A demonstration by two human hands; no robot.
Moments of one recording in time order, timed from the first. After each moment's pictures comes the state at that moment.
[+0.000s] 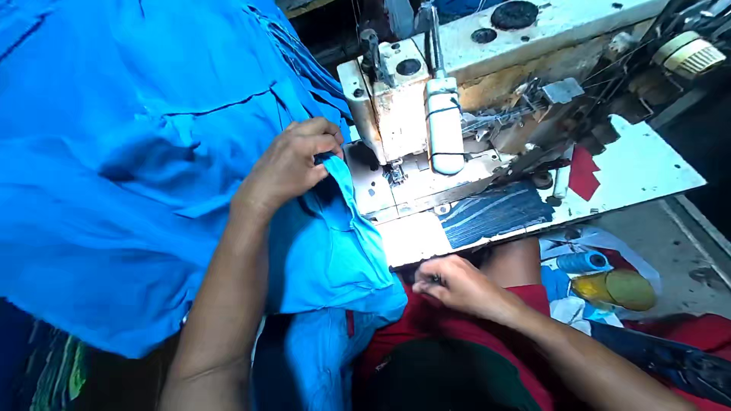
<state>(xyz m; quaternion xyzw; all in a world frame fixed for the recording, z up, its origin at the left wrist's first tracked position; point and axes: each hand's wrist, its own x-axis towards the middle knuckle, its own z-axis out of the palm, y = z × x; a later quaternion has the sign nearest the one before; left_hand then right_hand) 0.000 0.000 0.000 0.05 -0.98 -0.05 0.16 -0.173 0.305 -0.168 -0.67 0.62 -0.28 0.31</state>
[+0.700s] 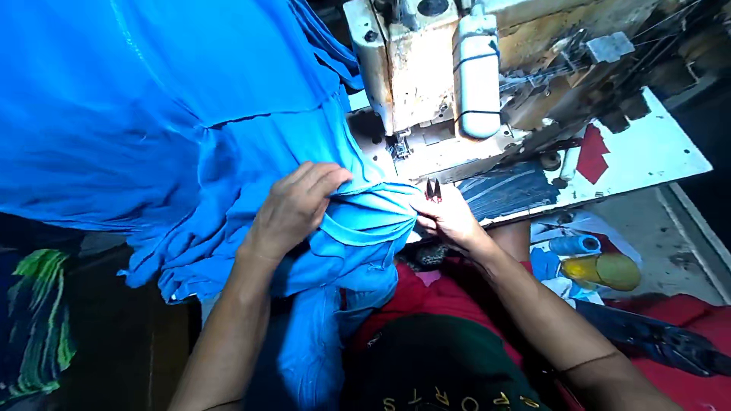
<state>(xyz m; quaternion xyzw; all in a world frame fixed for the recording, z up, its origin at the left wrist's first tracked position) 0.063 0.069 -0.070 0.09 -0.97 0.00 0.21 -0.176 0.237 -0.166 -0.30 0.48 -0.63 0.53</state>
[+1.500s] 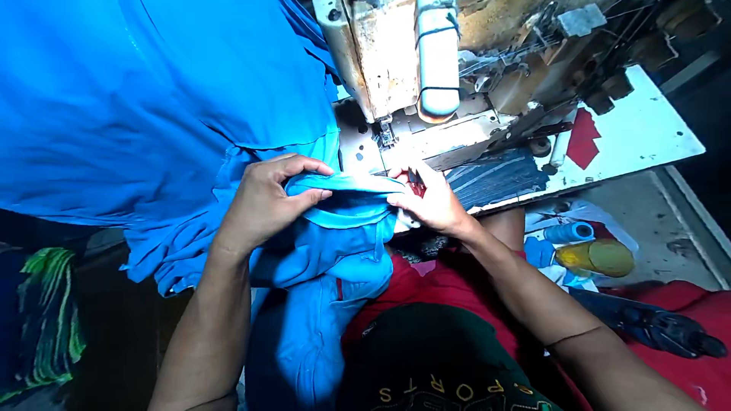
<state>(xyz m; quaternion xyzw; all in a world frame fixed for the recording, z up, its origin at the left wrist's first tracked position) 0.063 0.085 -0.045 0.20 -0.92 -0.26 0.21 -0.186 0.241 -0.162 -0.55 0.52 -0.58 0.30</state>
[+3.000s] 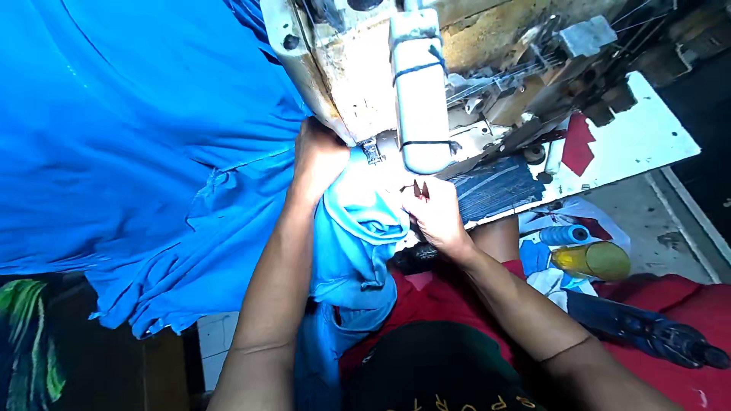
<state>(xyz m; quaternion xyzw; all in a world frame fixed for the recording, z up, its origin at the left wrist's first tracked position) -0.084 0.028 -0.098 0.36 -0.88 -0.16 0.25 -0.187 0.227 -0.164 -0.40 0.57 -0.68 0.25</state>
